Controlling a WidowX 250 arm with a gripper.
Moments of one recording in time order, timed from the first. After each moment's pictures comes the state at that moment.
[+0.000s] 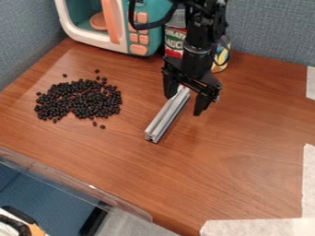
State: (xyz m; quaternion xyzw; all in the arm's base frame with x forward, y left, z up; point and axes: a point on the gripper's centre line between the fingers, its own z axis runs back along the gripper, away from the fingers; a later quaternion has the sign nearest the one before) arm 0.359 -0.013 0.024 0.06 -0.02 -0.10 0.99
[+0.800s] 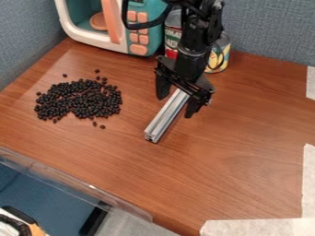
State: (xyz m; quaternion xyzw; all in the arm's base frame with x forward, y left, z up) arm 0.347 -0.002 0.028 0.09 -0.02 -0.10 0.99
